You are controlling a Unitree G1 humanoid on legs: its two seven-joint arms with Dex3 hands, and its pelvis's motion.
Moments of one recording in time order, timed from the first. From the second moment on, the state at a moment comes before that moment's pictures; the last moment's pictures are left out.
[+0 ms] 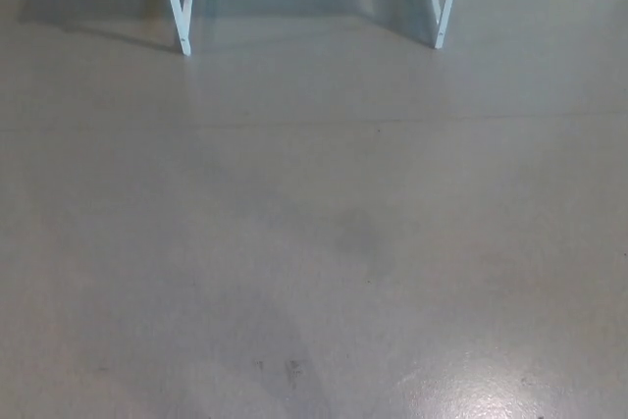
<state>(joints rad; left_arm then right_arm) -0.04 0.43 0.45 1.13 -0.09 -0.13 -0.21 -0.09 -0.43 -0.12 1.18 -0.14 -0.17 0.00</state>
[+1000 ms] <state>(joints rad) -0.04 0.46 0.42 1.16 -0.14 -0.17 -0.24 -0.09 -0.44 -0.12 1.22 -0.12 -0.23 -0.01</state>
